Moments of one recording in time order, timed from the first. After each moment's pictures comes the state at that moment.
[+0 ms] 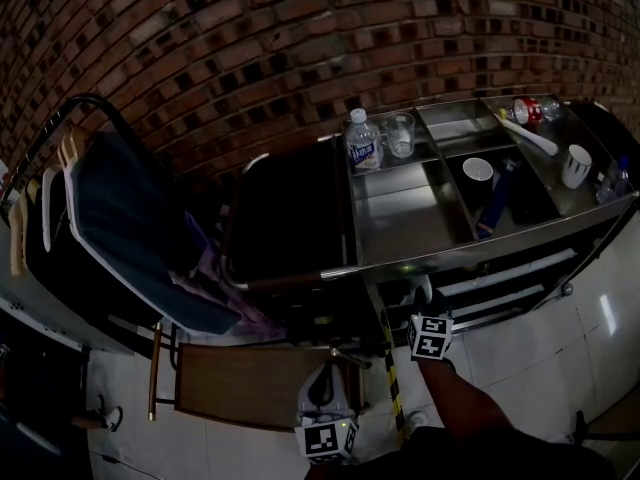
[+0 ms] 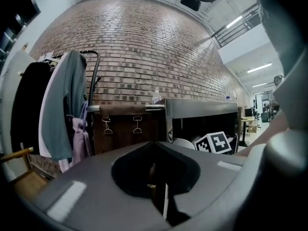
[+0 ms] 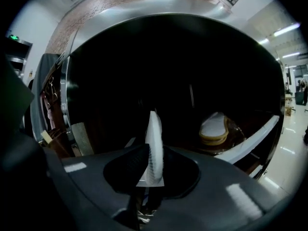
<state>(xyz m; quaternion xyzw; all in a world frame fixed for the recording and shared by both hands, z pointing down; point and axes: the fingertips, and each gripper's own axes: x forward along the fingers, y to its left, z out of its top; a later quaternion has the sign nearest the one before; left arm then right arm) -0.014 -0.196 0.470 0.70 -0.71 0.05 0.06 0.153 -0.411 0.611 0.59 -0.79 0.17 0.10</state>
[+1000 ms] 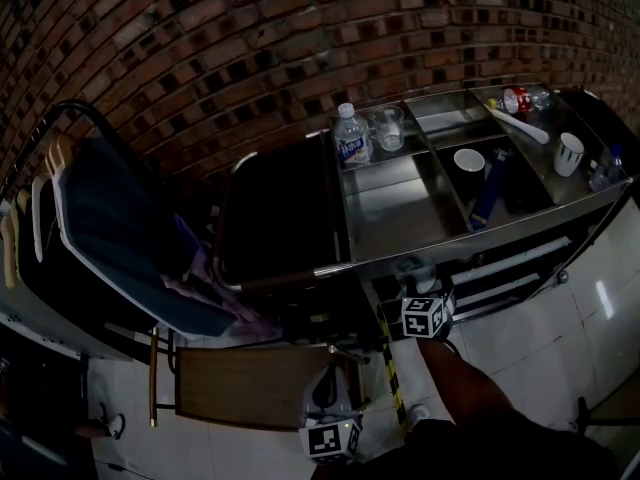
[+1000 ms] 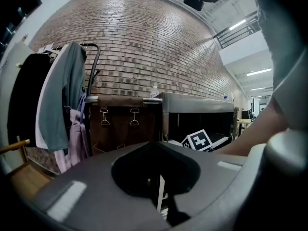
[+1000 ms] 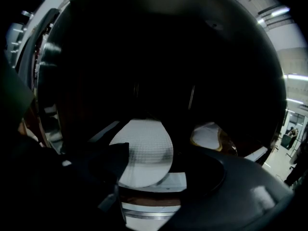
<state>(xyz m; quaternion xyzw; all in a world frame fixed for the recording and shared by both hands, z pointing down) -0.008 -0.192 0.484 0.71 -0.70 0.04 0.08 0.167 -0.446 0.640 0.62 -0.75 0.08 0.23</state>
